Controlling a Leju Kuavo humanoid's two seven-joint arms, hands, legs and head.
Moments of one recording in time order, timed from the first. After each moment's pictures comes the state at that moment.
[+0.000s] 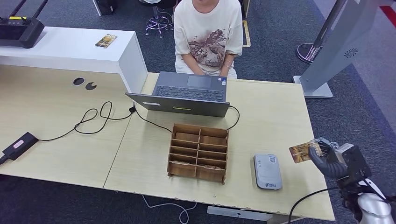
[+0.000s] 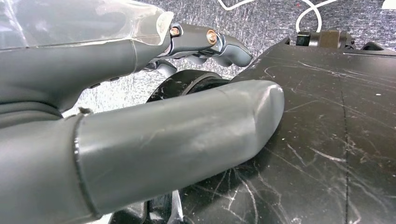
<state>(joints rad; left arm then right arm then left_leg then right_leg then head) -0.02 -0.06 -0.33 -0.19 -1.06 -0.12 -0.28 -0.19 -0.44 0.07 -1.16 0.00 0.39 -0.22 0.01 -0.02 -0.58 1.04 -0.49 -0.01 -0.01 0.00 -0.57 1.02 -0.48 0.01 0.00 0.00</state>
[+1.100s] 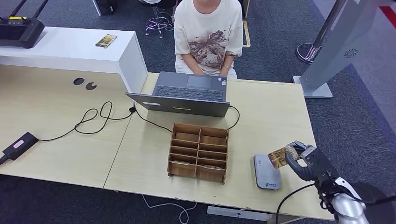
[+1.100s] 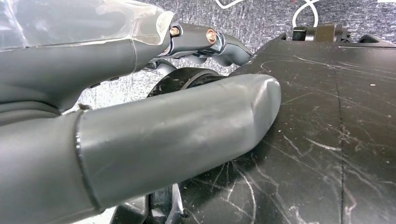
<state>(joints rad) -0.03 -0.06 -0.36 -0.19 -1.06 -0.16 -0.28 -0.17 -0.37 0.19 -1.25 0.14 0.30 -0.14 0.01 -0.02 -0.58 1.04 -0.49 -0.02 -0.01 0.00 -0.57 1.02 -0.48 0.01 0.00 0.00</state>
